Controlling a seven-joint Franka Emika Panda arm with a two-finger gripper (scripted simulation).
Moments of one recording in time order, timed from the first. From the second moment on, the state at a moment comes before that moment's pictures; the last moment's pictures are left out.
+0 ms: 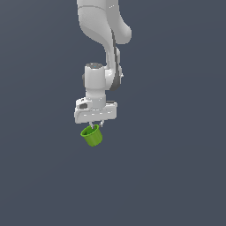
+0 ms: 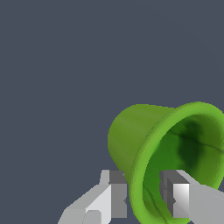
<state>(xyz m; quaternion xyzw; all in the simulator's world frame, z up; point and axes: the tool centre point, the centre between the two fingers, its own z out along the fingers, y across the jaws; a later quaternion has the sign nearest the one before) -0.005 -0.082 0.113 0.96 0.15 0.21 0.05</state>
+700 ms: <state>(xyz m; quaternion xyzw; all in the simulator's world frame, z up) 0.014 -0.117 0.118 0.94 0.18 0.27 0.02</state>
